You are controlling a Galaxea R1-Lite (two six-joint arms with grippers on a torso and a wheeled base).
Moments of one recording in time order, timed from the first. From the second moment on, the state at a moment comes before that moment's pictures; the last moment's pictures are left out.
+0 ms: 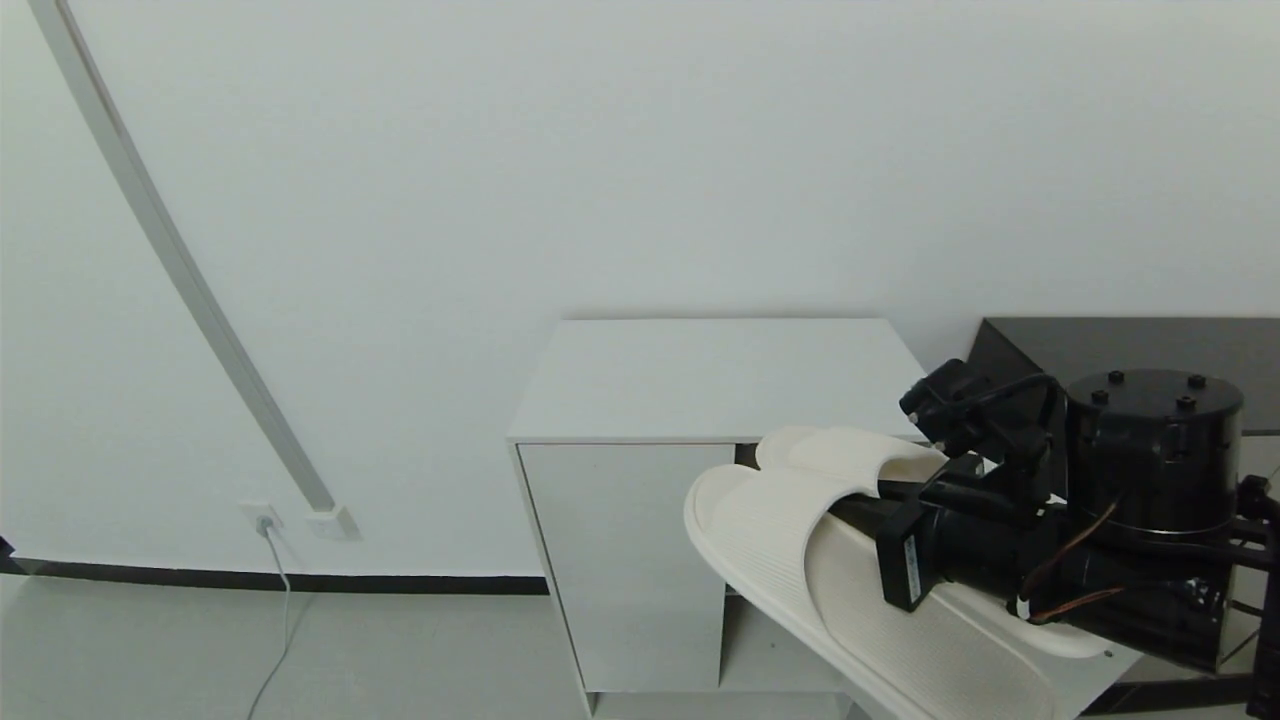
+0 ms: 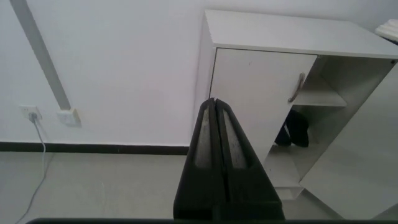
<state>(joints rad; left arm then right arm) 0.00 0.00 0.00 0.00 -0.01 -0.08 0.72 1.56 -0.65 -0.63 -0.01 -0.02</state>
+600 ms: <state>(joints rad) 0.00 0.00 0.00 0.00 -0.01 -0.08 0.72 1.56 -0.65 -0.63 -0.01 -0.02</state>
